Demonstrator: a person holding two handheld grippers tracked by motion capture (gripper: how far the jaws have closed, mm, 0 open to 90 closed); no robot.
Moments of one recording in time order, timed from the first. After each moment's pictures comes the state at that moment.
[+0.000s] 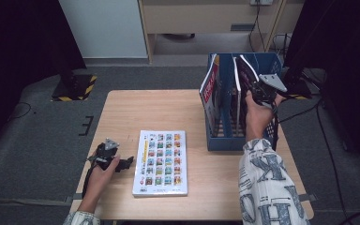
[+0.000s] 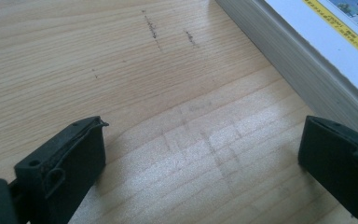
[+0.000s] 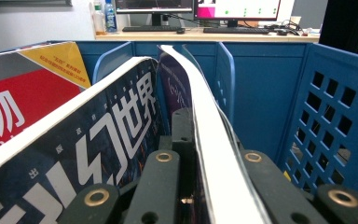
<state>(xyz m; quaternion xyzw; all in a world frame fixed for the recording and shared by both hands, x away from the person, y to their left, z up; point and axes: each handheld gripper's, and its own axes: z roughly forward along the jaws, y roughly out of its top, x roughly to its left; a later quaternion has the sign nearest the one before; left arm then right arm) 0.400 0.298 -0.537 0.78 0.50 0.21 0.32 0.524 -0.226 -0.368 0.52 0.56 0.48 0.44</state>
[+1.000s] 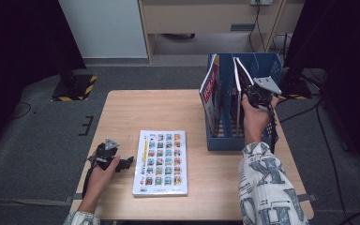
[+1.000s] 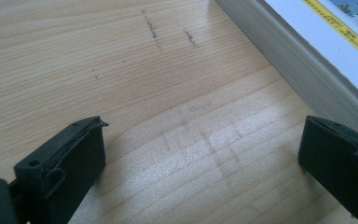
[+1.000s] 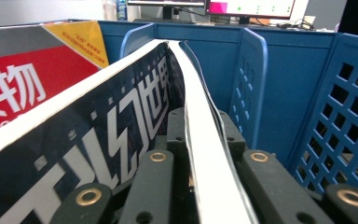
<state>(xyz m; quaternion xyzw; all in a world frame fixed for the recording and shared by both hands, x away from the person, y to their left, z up) 0.400 0.297 -0.537 0.78 0.50 0.21 0.32 0.519 -0.216 -0.377 0.50 0.58 0.47 0.43</state>
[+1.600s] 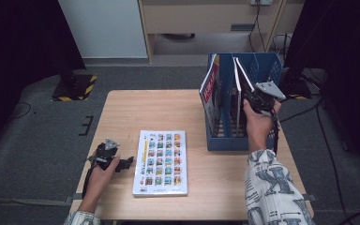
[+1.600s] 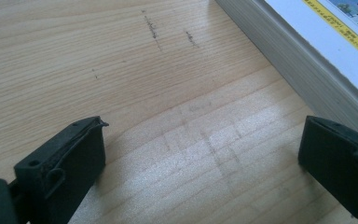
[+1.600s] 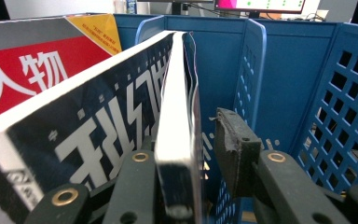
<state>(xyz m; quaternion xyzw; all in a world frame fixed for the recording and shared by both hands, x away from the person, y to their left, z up) 0.401 0.298 -0.537 0.78 0.50 0.21 0.32 0.500 -0.221 -0.378 0.50 0.59 0.48 0.41</state>
